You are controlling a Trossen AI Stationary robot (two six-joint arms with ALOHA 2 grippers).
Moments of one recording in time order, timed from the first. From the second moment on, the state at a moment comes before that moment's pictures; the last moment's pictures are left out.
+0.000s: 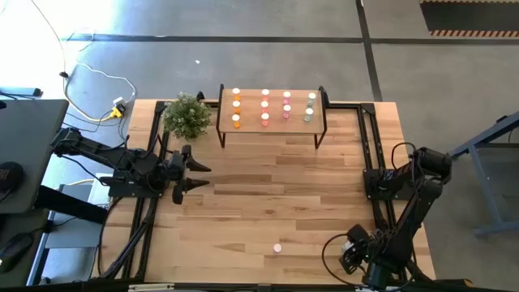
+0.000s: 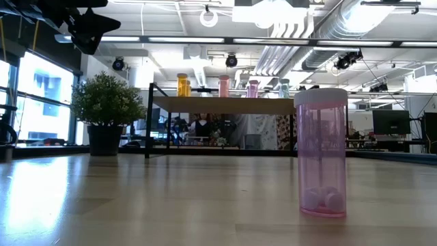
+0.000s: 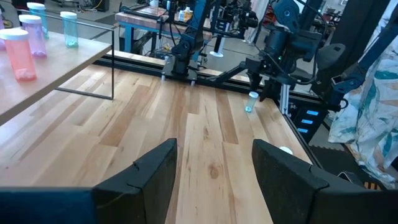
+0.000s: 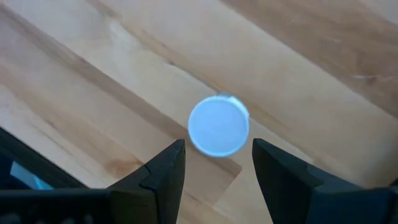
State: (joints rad) left arm -0.20 0.50 0.37 -0.06 -0.27 -0.26; right arm 1.16 1.67 1.05 -0.88 0.20 2.14
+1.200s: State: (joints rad) left arm -0.20 0.50 0.37 -0.06 -0.27 -0.26; right arm 1.15 1.67 1.05 -0.91 0.28 2.15
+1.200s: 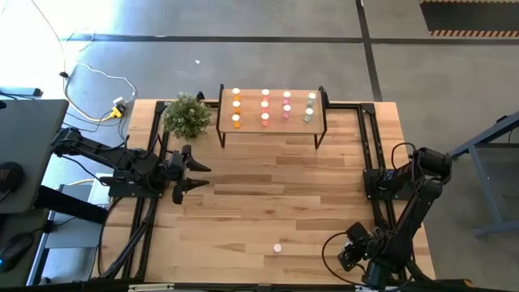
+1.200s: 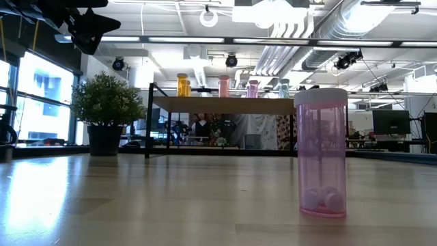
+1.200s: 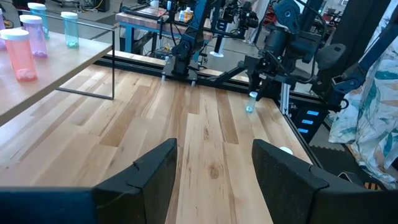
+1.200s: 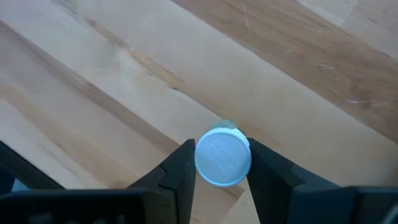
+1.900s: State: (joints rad) left arm -0.20 0.50 0.37 -0.06 -0.27 -0.26; right arm 1.03 1.67 1.20 -0.95 0.29 1.89
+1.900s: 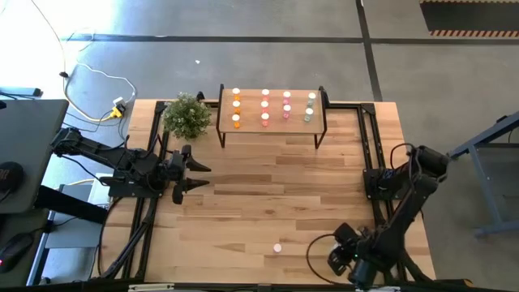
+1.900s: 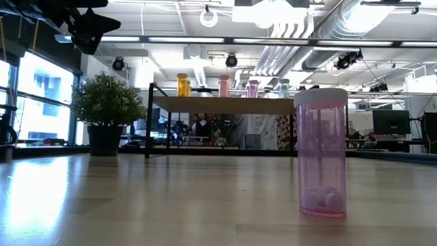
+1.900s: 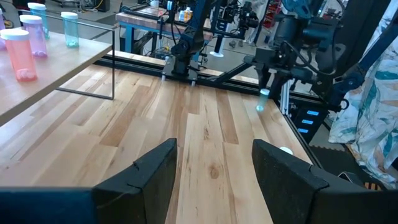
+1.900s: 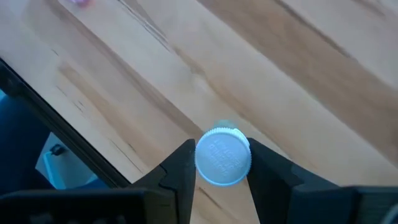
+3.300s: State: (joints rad) left arm -0.20 0.50 0.37 -0.06 -0.21 -0.26; right arm 0.23 1.67 1.86 -1.41 0.38 0.77
